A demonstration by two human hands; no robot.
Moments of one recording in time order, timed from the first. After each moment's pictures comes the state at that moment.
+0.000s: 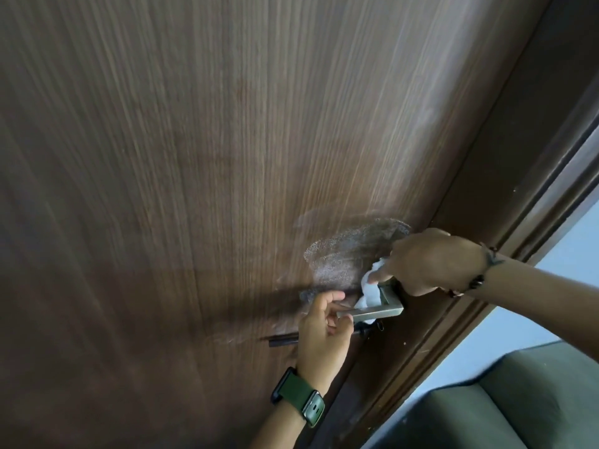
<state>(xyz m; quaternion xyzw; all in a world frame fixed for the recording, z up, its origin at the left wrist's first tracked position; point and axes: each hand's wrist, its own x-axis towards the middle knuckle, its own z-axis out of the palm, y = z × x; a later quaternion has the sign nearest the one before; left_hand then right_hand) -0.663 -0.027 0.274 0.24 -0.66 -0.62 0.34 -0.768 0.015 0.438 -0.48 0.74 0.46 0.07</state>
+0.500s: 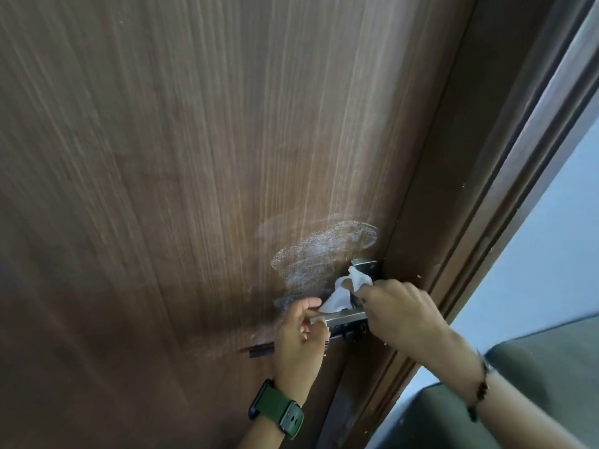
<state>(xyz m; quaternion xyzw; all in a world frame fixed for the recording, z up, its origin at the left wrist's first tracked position) -0.666 -0.023 0.279 0.27 -0.66 -0.62 0.33 -0.772 0.068 0.358 -0.50 0.86 0.01 -0.08</state>
